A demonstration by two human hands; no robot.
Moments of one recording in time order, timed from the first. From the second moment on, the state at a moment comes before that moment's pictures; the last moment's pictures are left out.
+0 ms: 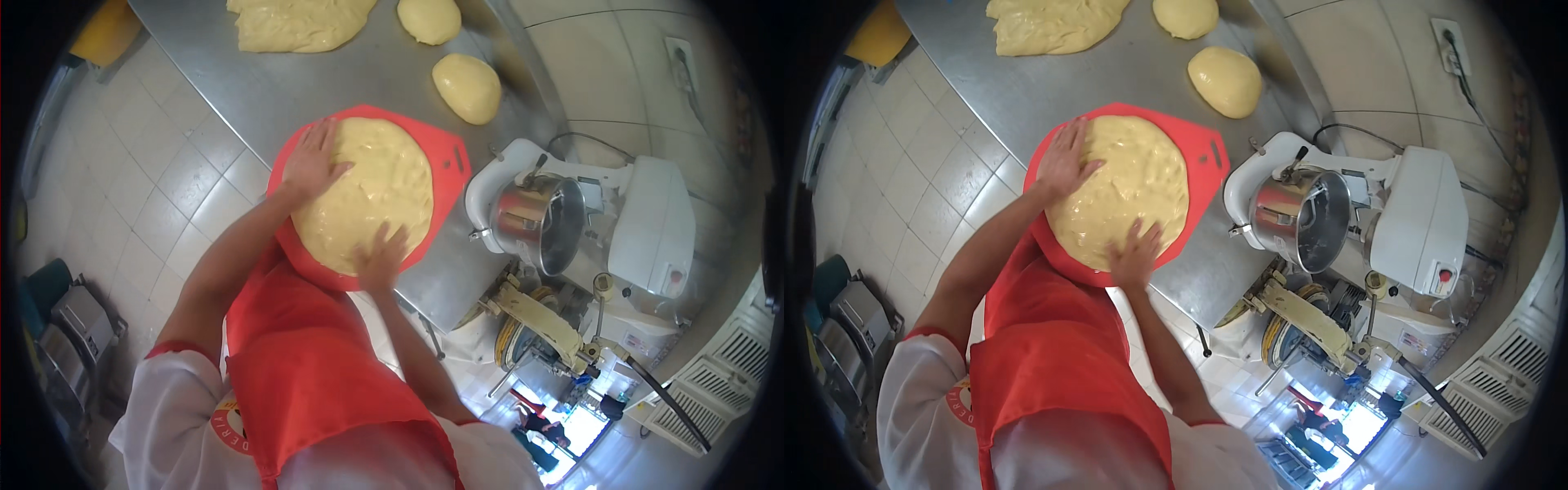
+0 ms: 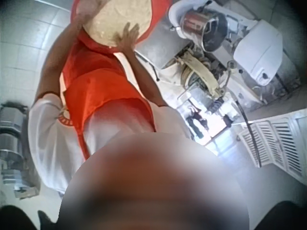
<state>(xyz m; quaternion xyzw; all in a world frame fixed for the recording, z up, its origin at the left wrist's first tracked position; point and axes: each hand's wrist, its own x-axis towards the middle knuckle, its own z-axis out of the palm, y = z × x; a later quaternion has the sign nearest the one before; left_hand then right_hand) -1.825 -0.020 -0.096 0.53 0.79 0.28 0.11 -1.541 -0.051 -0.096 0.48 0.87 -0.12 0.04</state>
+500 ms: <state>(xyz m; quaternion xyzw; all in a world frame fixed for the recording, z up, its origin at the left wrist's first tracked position) -1.836 0.113 -0.075 0.62 0.74 0.16 0.20 -1.661 0.030 -0.097 0.62 0.78 -0.05 0.07</state>
